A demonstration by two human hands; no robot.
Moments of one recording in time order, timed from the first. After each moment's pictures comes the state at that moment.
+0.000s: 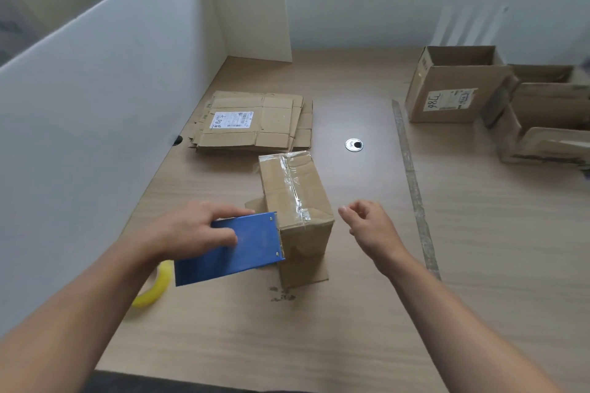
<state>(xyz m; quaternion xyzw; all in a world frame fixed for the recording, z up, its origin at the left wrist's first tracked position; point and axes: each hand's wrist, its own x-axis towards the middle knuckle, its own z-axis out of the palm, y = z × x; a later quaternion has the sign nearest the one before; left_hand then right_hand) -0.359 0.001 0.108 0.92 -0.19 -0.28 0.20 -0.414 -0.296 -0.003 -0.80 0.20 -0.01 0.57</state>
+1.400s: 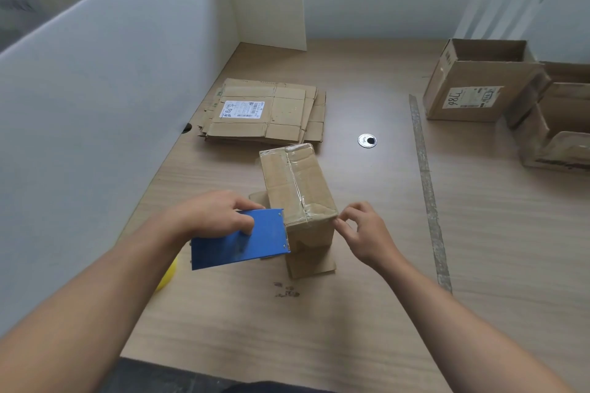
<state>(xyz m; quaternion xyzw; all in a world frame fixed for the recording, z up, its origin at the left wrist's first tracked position) -0.331 -0.021 0.091 0.91 -0.12 -0.37 0.14 -0.402 -0.292 -0.034 -0.90 0.05 0.01 0.44</state>
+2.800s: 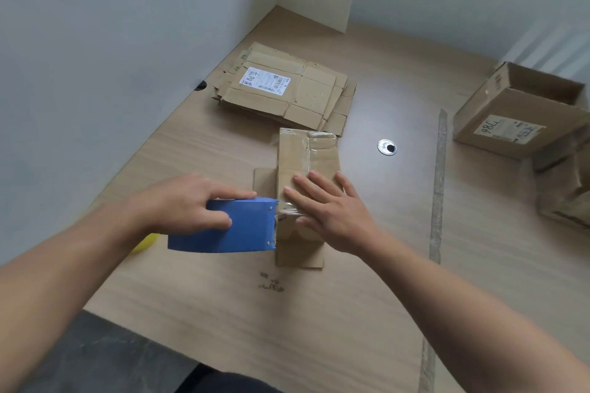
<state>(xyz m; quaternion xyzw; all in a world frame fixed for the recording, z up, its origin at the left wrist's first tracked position) -0.342 0.032 0.074 0.92 -0.17 -0.28 0.19 -0.339 -0.263 -0.017 -0.95 -0.29 0.05 0.04</state>
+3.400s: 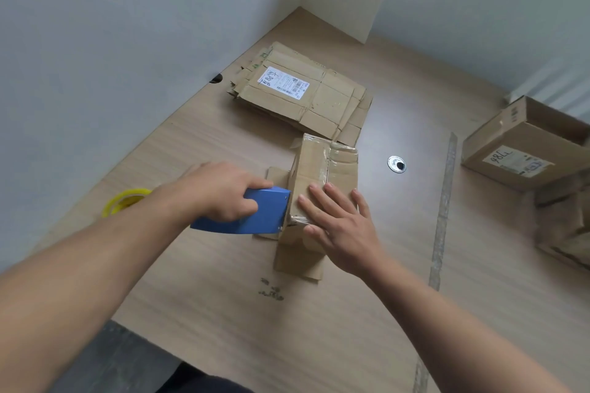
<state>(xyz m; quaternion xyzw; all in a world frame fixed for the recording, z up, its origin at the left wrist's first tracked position) -0.308 0.019 0.046 0.96 -0.13 -0.24 0.06 -0.345 -0.248 -0.016 -0.97 -0.23 0.05 0.05</state>
